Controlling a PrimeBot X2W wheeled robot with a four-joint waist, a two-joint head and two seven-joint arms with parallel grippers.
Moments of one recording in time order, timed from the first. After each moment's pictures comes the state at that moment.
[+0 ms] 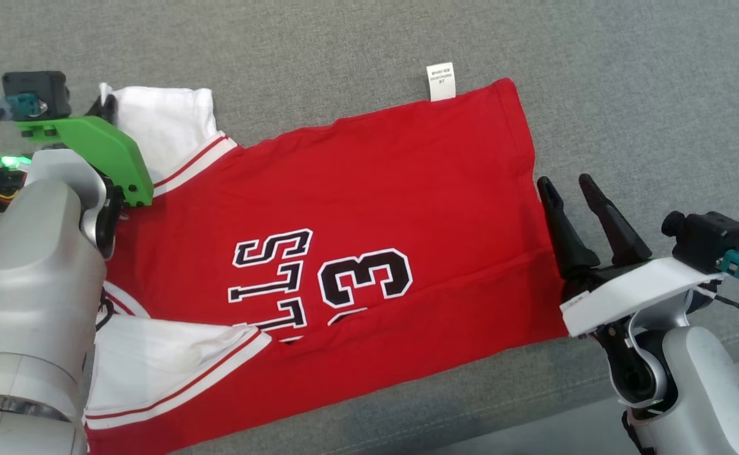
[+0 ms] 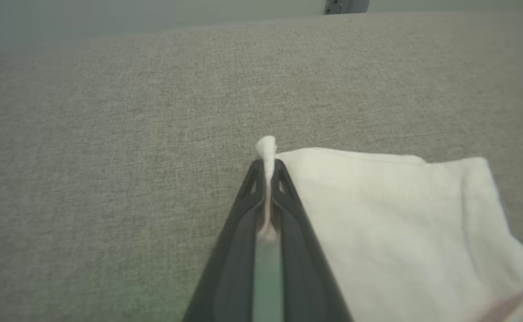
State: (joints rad) left arm -1.07 0.24 -0.44 1.22 -0.55 -0.09 -0.09; right arm -0.23 -0.14 0.15 -0.01 0.56 0.13 -0.01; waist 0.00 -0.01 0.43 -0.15
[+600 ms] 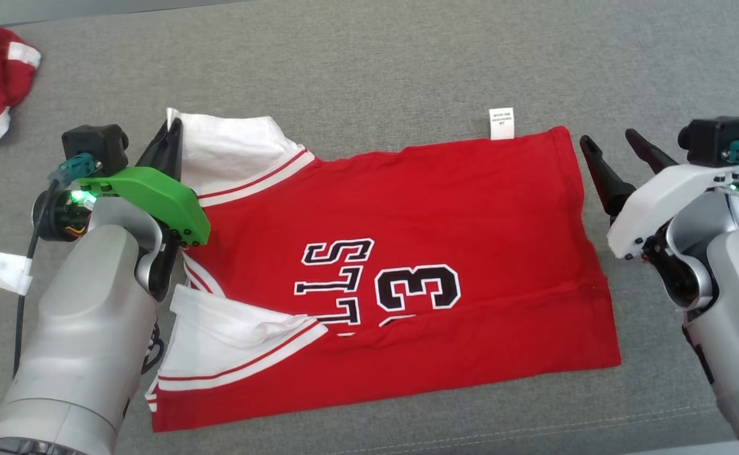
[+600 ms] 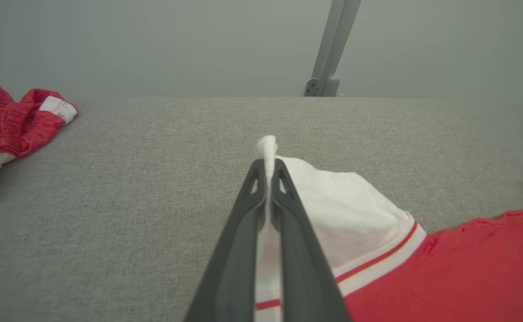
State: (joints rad) left arm -0.90 0.20 -0.49 1.07 -0.64 -0.13 -0.25; right arm -0.50 -0.30 0.16 0.31 0.49 0.13 0.17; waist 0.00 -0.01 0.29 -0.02
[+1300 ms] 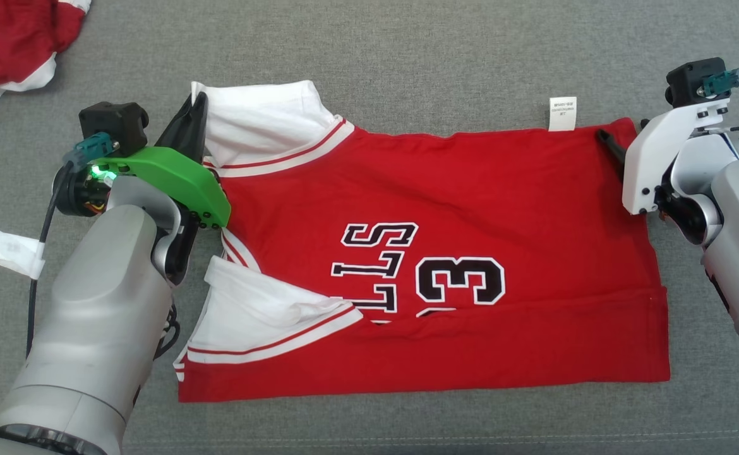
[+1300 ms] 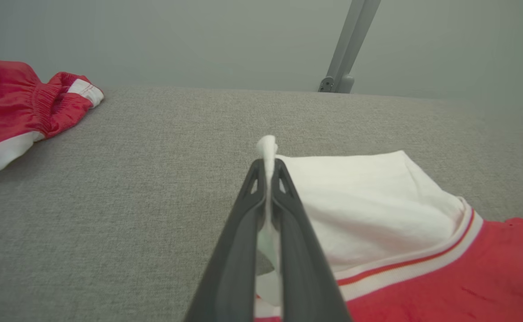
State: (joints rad) left arm -0.92 0.18 -0.55 0.99 -0.69 -0.13 -0.26; right arm -0.86 -0.40 0.42 0.76 0.54 0.13 0.33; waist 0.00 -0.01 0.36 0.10
